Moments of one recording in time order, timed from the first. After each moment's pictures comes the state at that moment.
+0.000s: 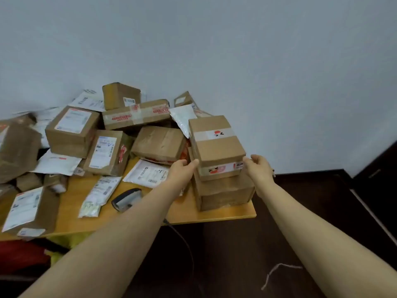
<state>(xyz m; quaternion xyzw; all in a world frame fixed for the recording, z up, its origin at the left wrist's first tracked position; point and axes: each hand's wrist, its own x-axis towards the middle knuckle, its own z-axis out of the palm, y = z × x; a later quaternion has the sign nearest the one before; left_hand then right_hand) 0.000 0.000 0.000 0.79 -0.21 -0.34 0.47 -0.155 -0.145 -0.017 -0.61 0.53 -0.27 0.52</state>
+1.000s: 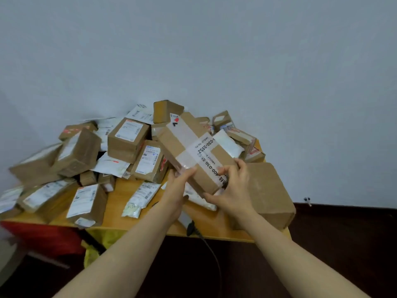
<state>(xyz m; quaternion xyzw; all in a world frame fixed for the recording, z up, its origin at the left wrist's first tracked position) 0.036 0.102 0.040 0.63 -0.05 -0.35 0.69 -0.069 -0.012 0.013 -0.85 0.22 -0.33 0.34</state>
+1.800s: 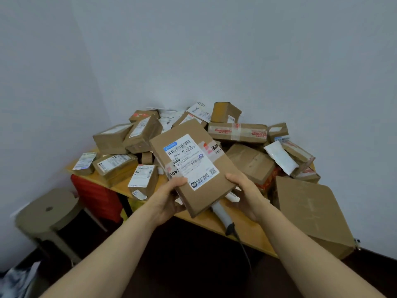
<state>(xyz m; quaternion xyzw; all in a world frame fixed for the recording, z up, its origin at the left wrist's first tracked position) 0.081 0.264 0.022 0.54 0.01 -0.35 0.77 -0.002 0.060 0.037 -0.58 0.22 0.01 0.78</state>
